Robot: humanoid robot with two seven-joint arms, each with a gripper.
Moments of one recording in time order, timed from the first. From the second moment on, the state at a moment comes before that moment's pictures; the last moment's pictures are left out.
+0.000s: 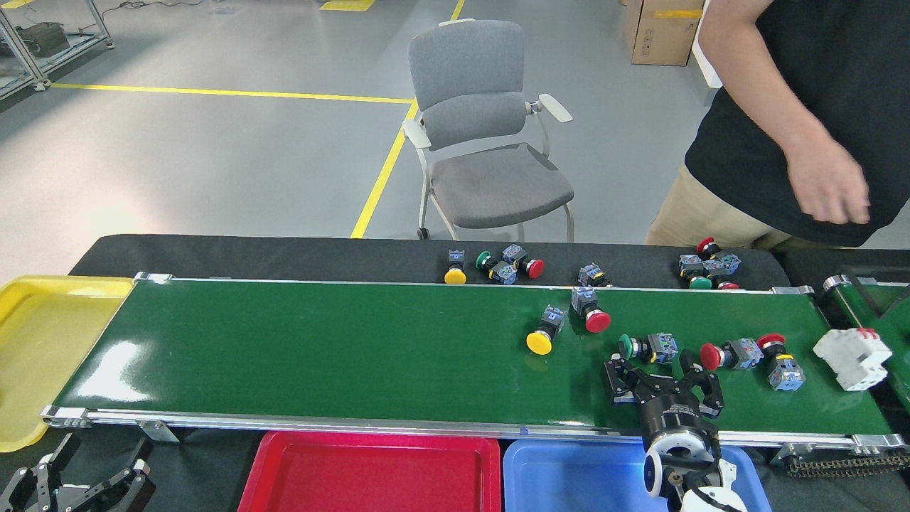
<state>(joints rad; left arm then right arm) 0.20 0.22 0.50 -1.49 -1.38 -0.58 0.07 -0.21 0.05 0.04 -1.30 1.39 0.19 0.13</state>
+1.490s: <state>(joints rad) 0.00 0.15 0.12 -1.61 -1.44 -0.56 0.02 0.06 0.04 0.37 -1.59 1.32 -0.54 0.22</state>
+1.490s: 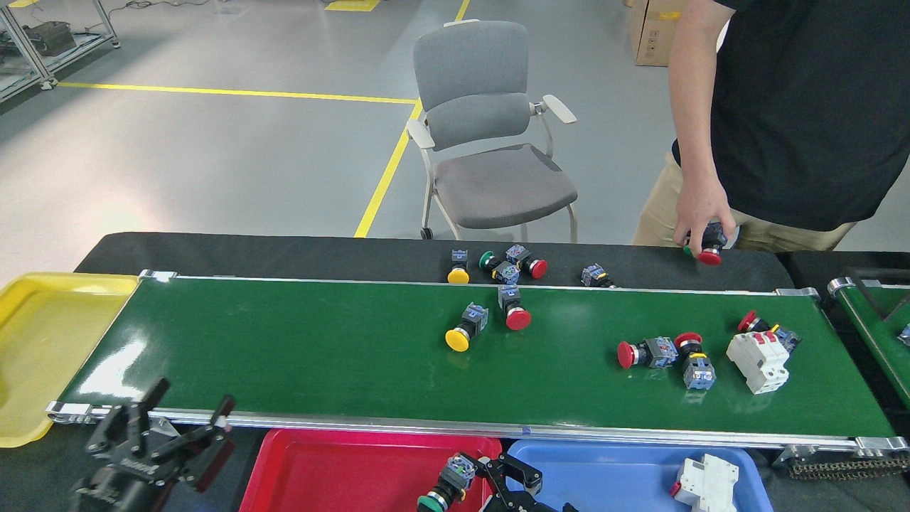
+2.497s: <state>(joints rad) -0.35 0.01 -0.10 -1.12 -1.62 -0.40 -0.01 0.27 -0.07 0.21 -1.75 1.33 0.17 -0.10</state>
